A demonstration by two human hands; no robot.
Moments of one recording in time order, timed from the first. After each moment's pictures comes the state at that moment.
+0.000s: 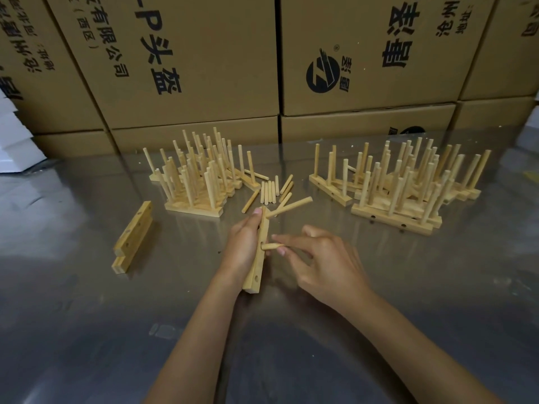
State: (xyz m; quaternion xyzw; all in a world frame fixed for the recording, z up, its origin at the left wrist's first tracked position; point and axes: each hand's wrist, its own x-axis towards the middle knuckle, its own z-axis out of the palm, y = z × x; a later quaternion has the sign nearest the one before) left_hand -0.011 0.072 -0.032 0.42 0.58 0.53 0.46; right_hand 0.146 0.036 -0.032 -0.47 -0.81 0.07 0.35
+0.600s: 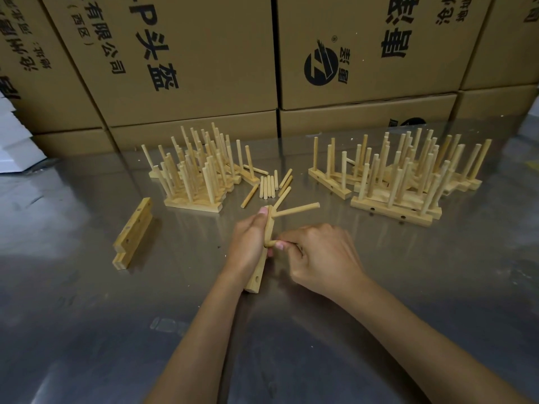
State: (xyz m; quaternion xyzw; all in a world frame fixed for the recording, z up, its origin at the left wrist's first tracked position) left_hand -0.003 0.062 -0.034 0.47 0.59 0.51 0.42; right_hand 0.142 0.037 -0.020 -0.46 -0.84 0.02 0.27
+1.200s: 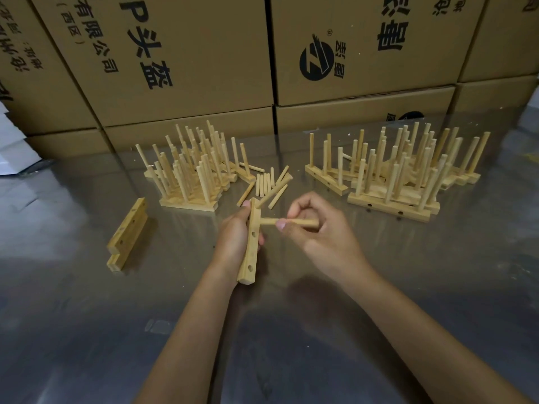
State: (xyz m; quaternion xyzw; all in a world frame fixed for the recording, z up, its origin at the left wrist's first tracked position) left_hand -0.012 0.073 -0.031 0.39 0.59 0.52 0.47; right_hand 0.145 0.039 -0.014 -0.39 -0.64 0.40 0.52
